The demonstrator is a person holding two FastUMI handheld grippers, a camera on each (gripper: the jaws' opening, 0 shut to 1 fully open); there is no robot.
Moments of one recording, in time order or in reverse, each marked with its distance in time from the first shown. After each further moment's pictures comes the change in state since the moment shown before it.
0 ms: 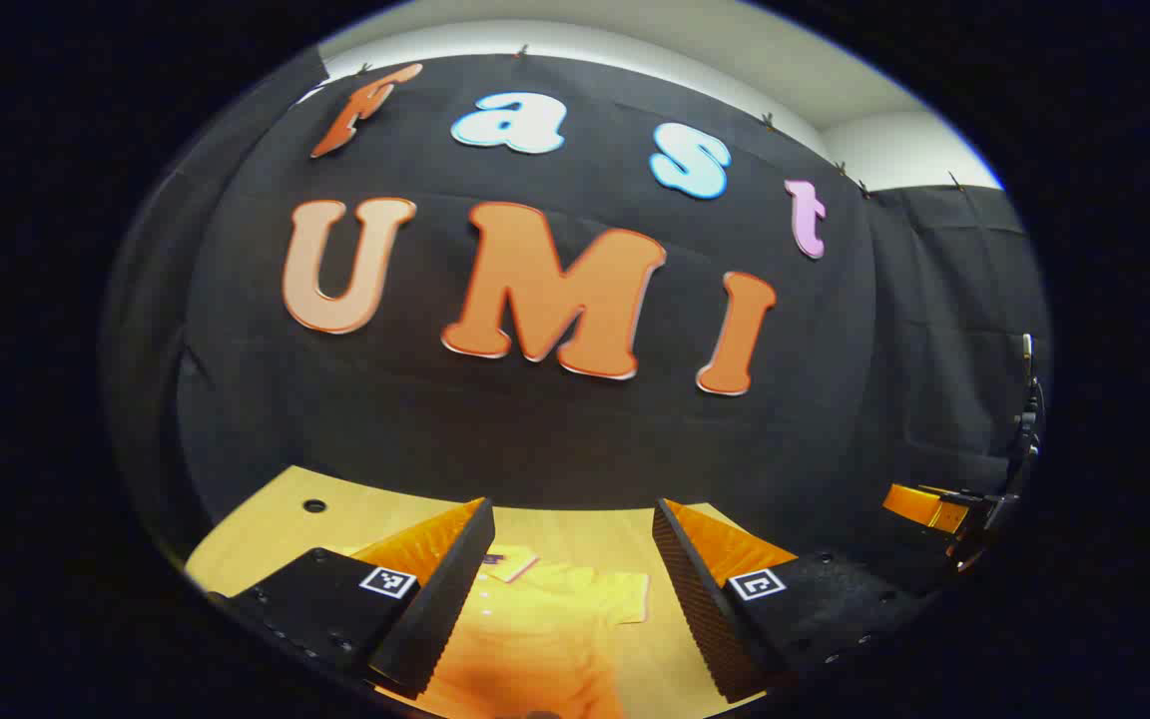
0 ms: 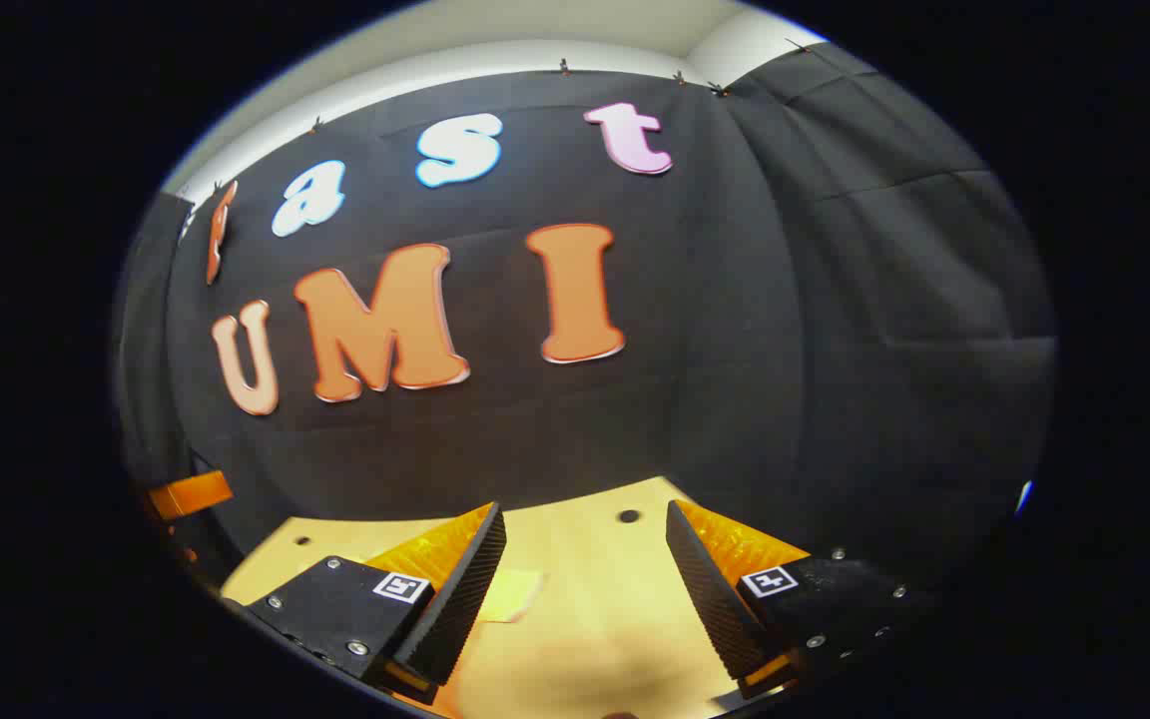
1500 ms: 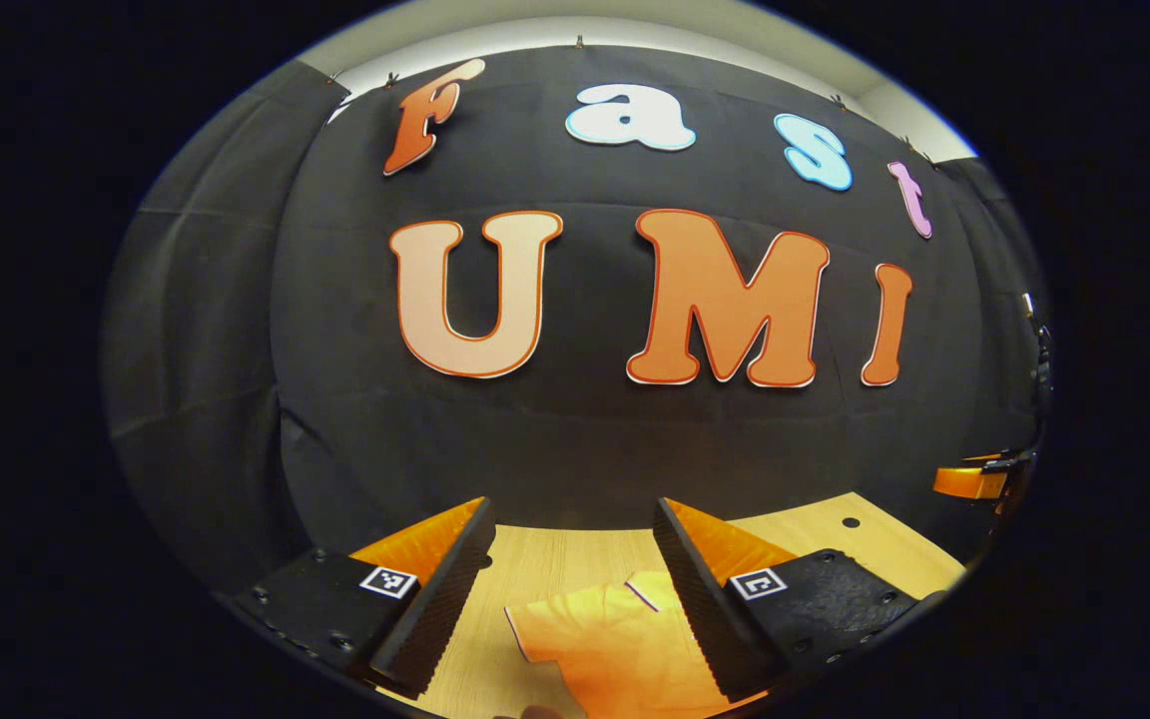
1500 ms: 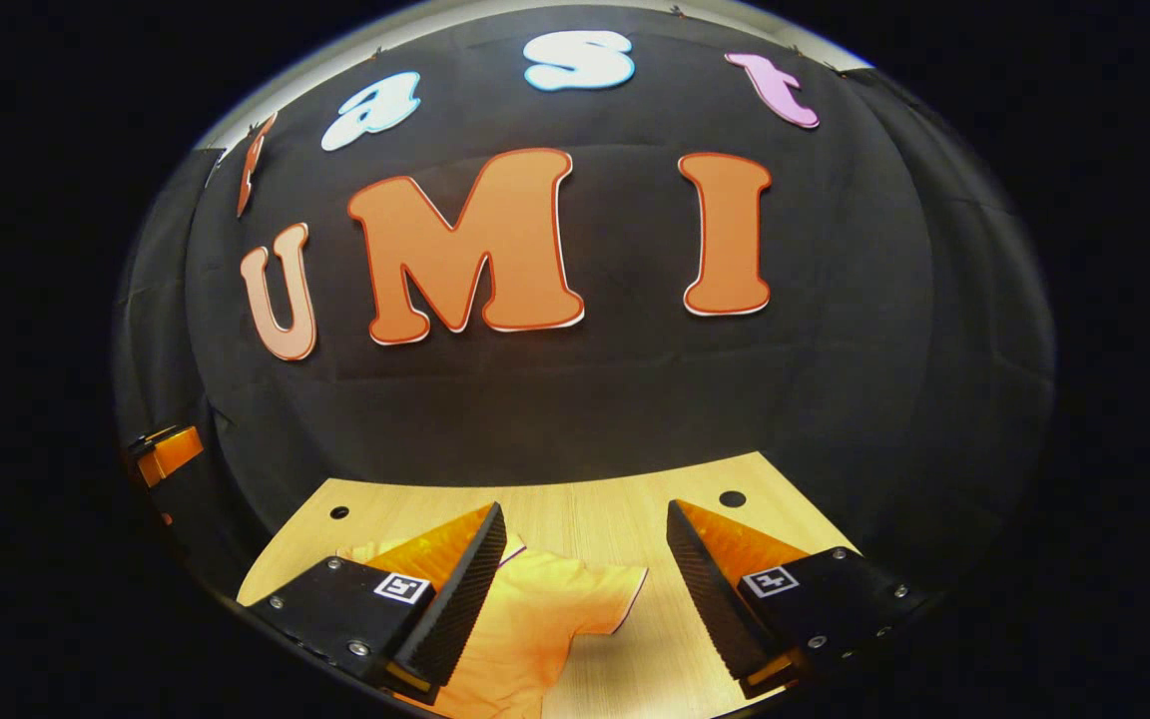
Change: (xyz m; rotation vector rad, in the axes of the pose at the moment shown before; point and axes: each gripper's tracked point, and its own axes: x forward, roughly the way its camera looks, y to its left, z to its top) left arm 0.045 0.176 0.044 0.086 0.045 0.223; right arm 0.119 0.109 -0.038 -0.167 0.281 0.083
